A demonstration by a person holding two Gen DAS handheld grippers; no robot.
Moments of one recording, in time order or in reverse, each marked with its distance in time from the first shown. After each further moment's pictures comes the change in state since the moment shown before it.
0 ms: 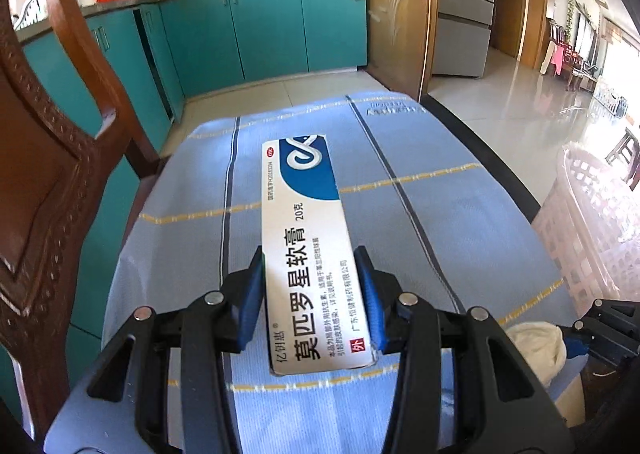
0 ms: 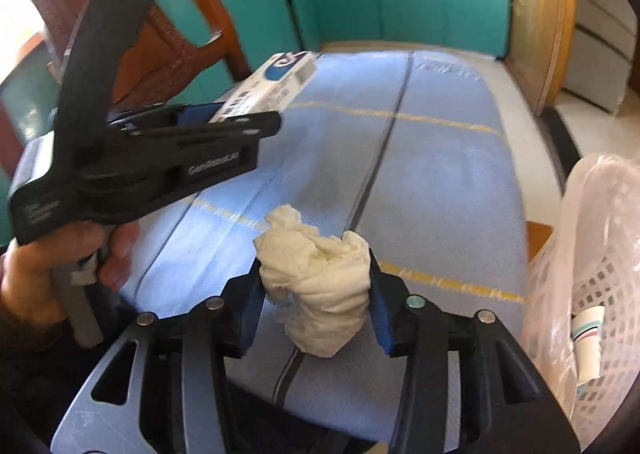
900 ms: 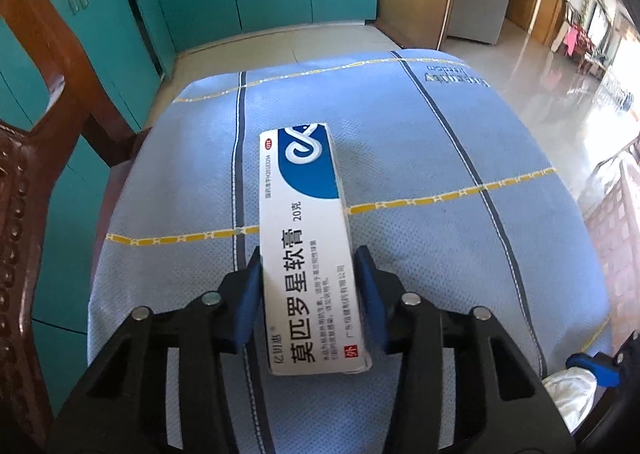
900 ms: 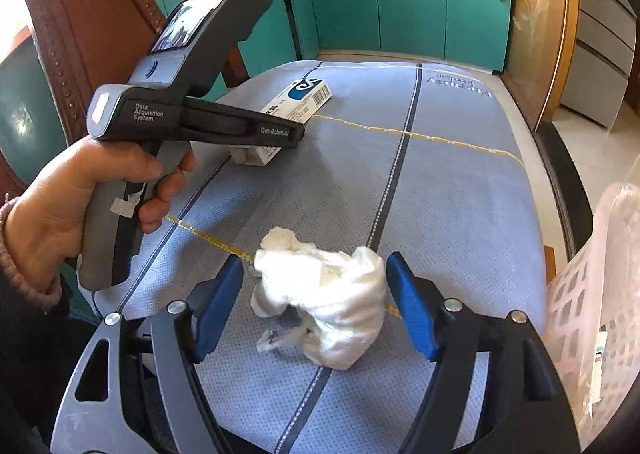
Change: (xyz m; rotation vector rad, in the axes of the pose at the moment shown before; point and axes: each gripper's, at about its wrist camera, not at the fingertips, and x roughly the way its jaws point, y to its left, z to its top) left arm 0.090 0.036 0.032 0.001 0.180 -0.013; right arm 0.030 0.011 0.017 -0.029 -0.054 -0.075
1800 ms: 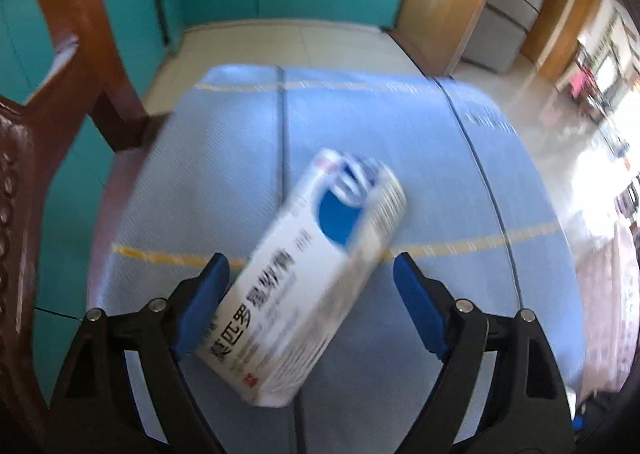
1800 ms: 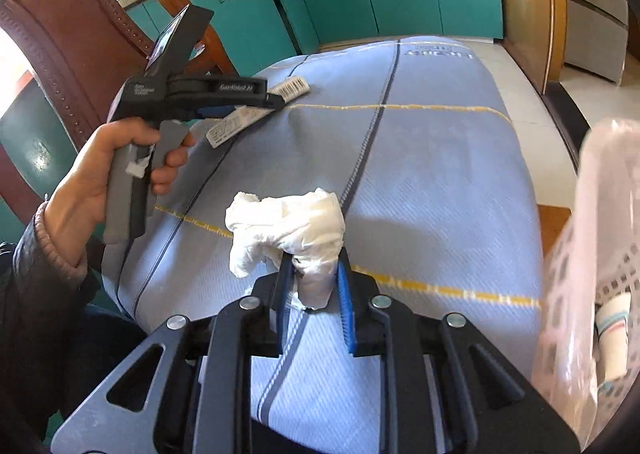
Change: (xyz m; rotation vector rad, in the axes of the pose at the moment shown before) left arm 0.018 0.044 0.019 -0.140 0.046 -0.116; right arm -0.017 -0.044 -0.018 0.137 0.017 0.116
